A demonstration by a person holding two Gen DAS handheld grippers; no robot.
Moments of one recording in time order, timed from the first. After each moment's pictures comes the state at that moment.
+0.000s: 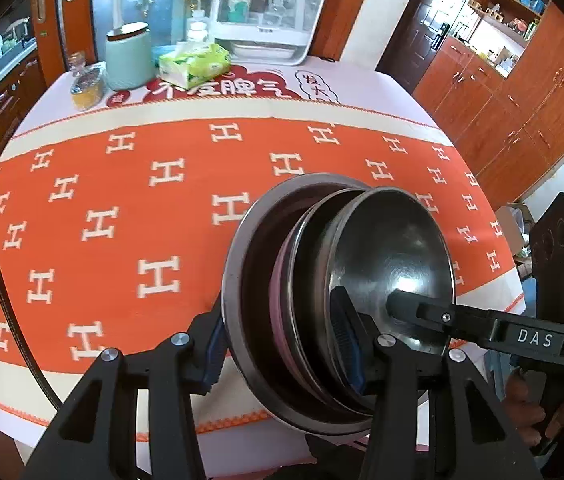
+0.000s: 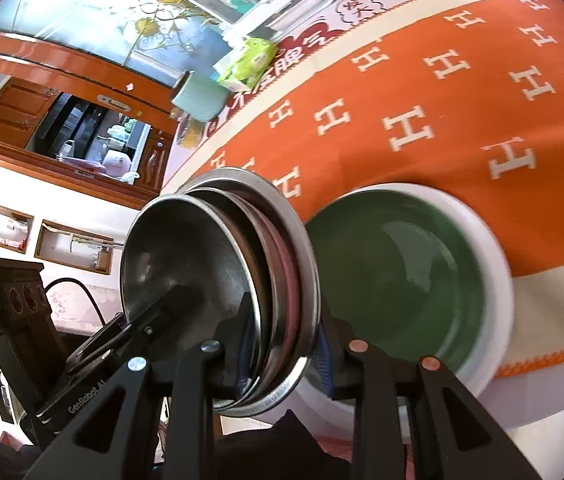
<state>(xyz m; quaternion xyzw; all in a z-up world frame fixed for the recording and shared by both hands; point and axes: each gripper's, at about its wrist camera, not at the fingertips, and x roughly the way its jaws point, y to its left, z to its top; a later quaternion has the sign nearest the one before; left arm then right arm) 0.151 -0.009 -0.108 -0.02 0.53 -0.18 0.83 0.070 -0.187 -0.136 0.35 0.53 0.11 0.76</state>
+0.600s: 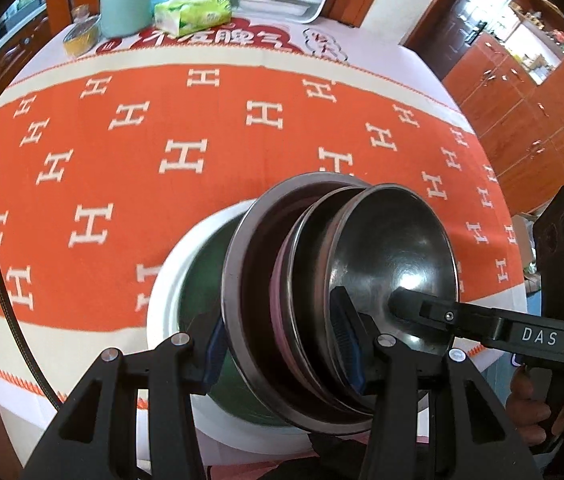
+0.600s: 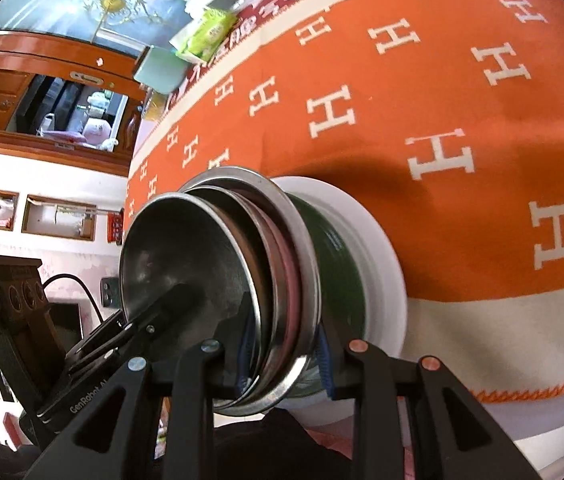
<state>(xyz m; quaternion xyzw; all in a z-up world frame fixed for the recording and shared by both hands) 0.147 -0.079 -0.157 -0.06 0.59 -0.12 0.80 0.086 -0.252 -0.180 0.32 0.61 0.14 0.71</state>
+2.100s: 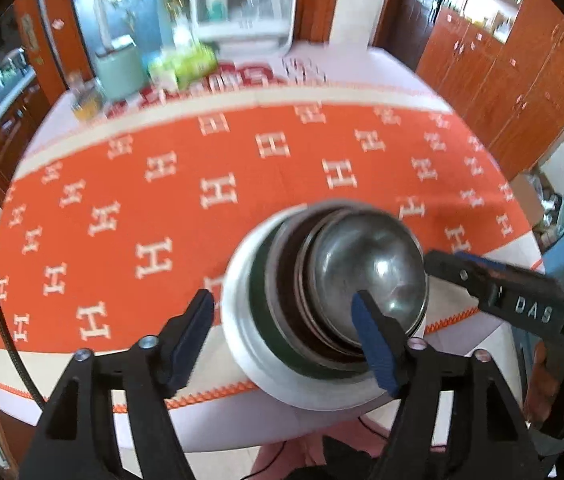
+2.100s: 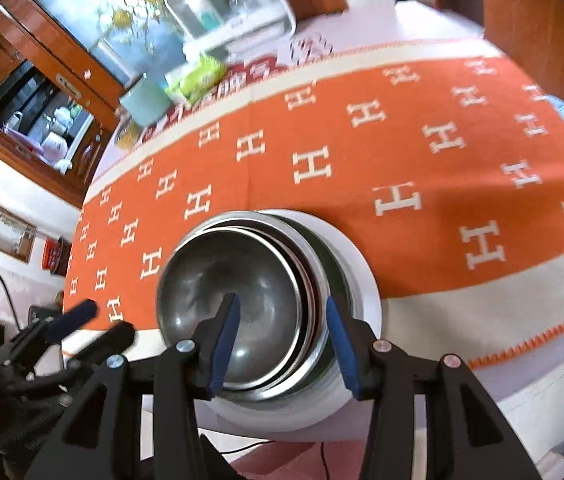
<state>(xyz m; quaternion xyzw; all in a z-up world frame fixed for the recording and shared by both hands) 0.102 -0.038 -0.091 0.05 0.52 -0.16 0.84 0.026 -0.198 -0.103 0.20 0.51 -0.02 0.83</state>
